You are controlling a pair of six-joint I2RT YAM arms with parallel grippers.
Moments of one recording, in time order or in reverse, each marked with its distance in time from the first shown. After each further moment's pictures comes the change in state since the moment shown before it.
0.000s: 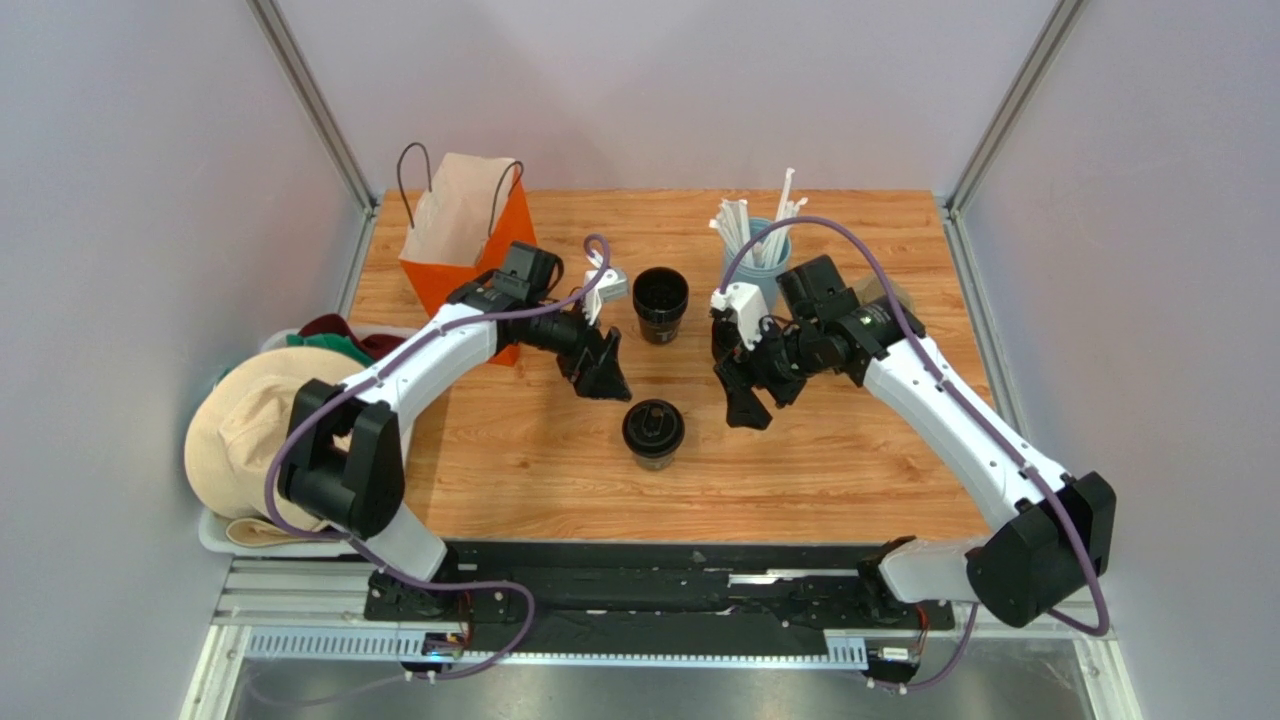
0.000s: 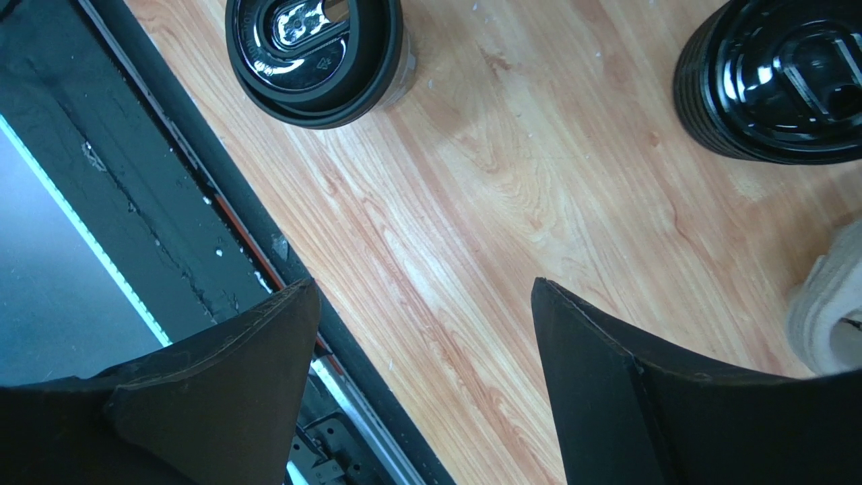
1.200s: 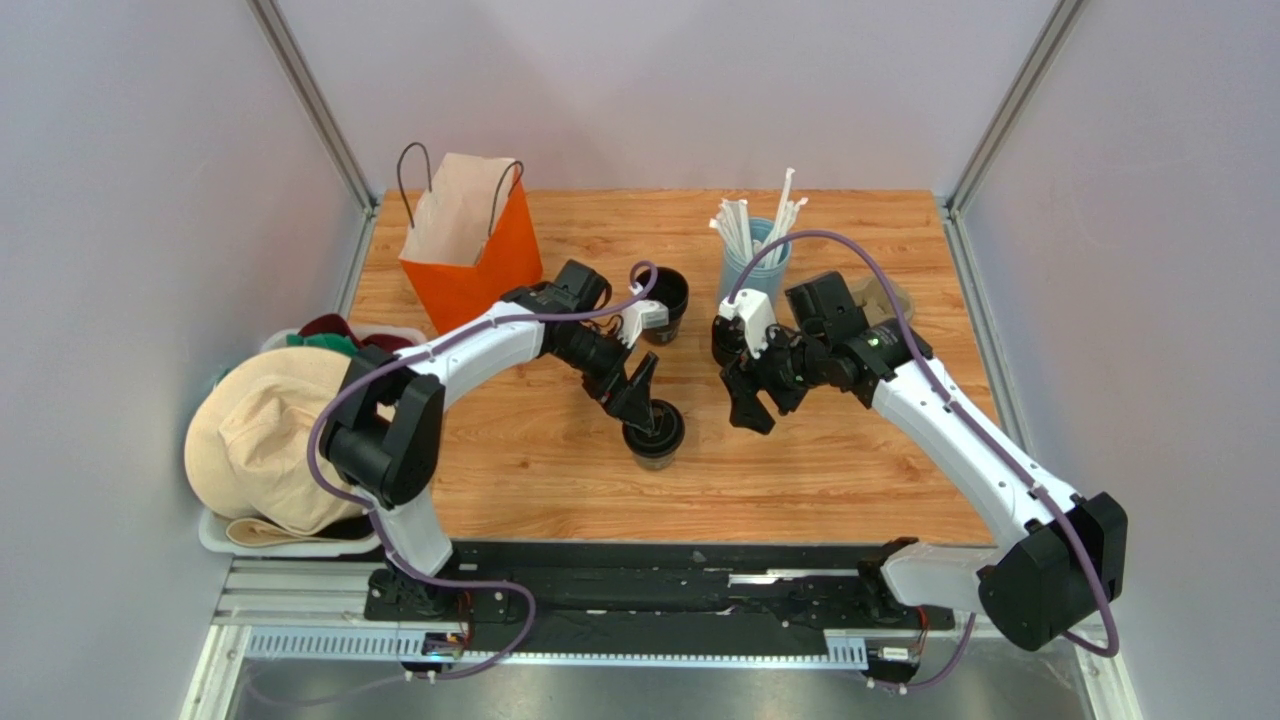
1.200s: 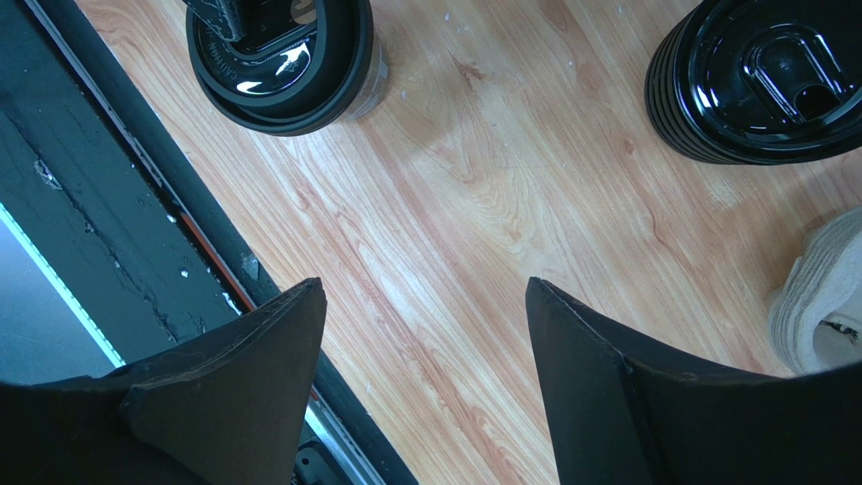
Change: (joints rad) left arm -0.133 0.171 0.058 -0.083 -0.080 -0.115; right arm -0.015 -0.081 -0.124 0.129 0.027 0.003
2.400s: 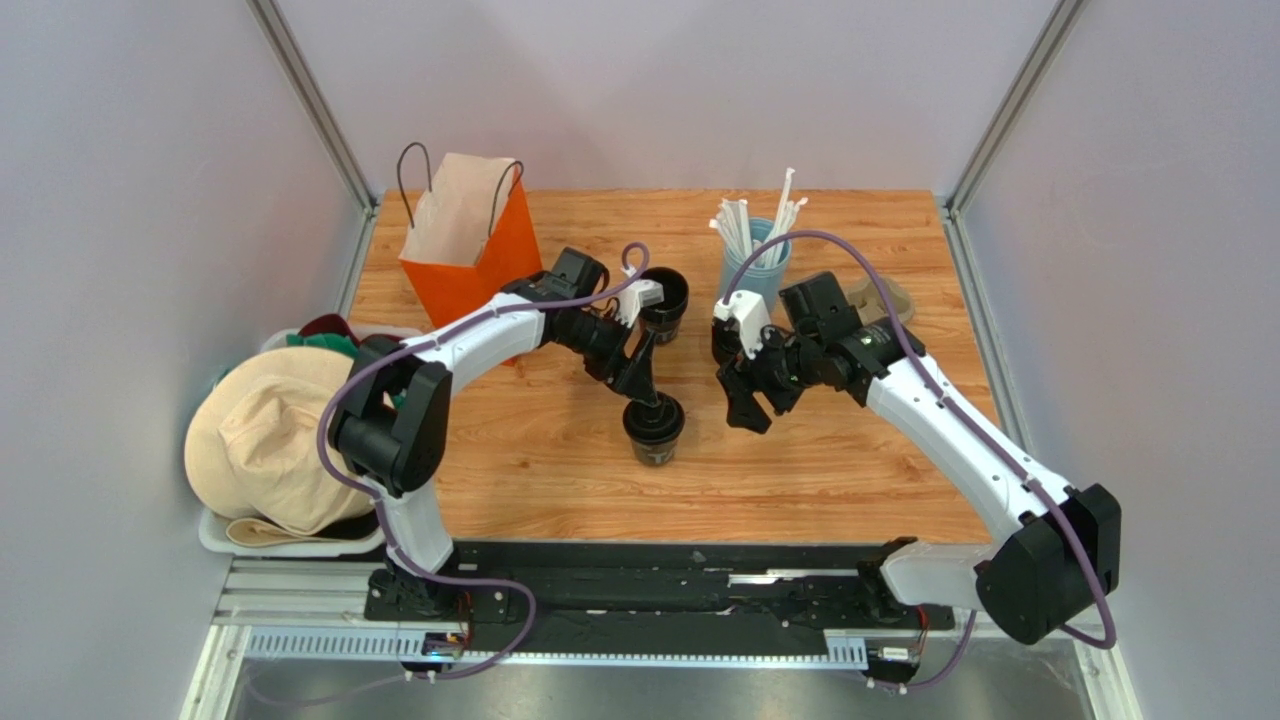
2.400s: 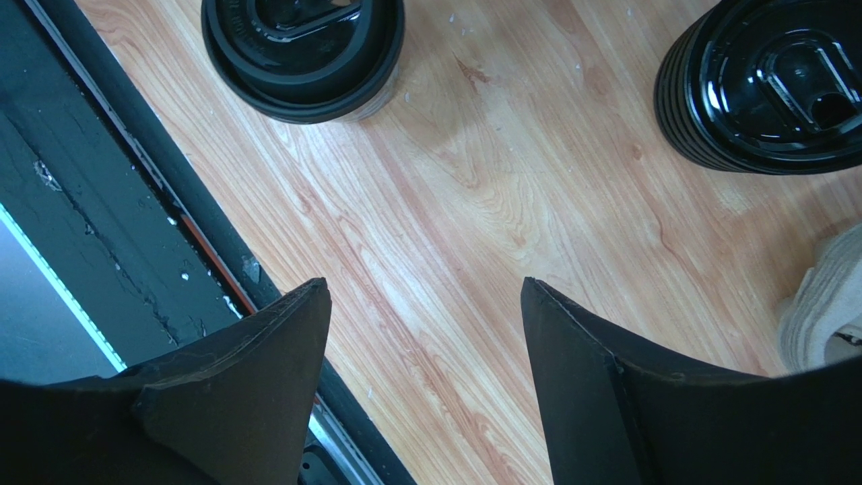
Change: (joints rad) left arm 0.031 0.056 0.043 0.093 -0.060 -0.112; right arm 0.013 0.018 -0.002 0.015 0.000 0.005
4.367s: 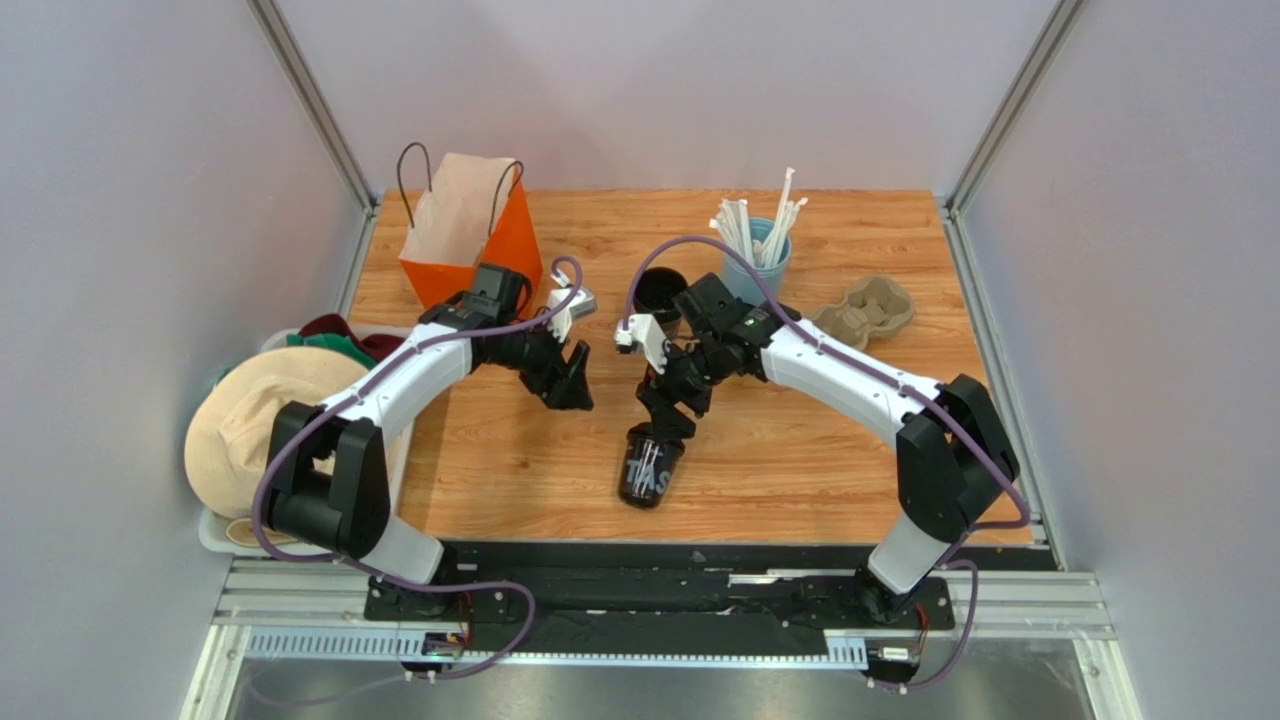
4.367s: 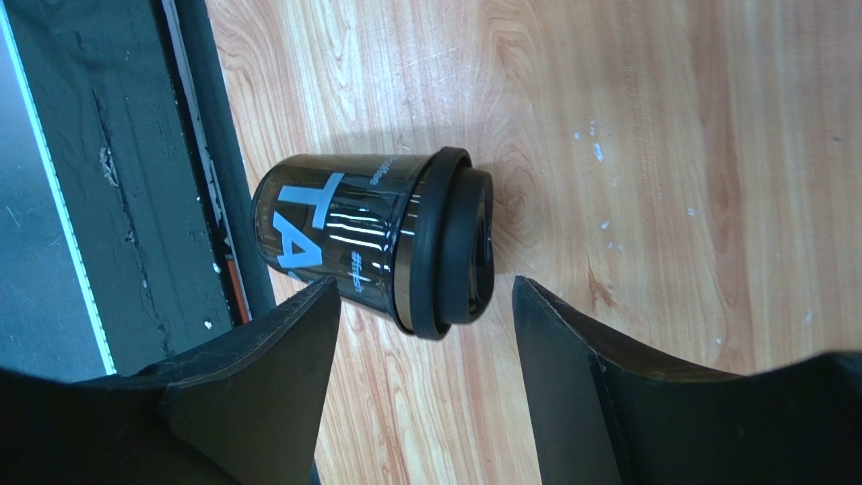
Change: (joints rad) left arm 0.196 -0.306 -0.251 -0.034 -0.030 0.252; right arm 0.201 0.393 0.164 0.137 -0.183 -0.120
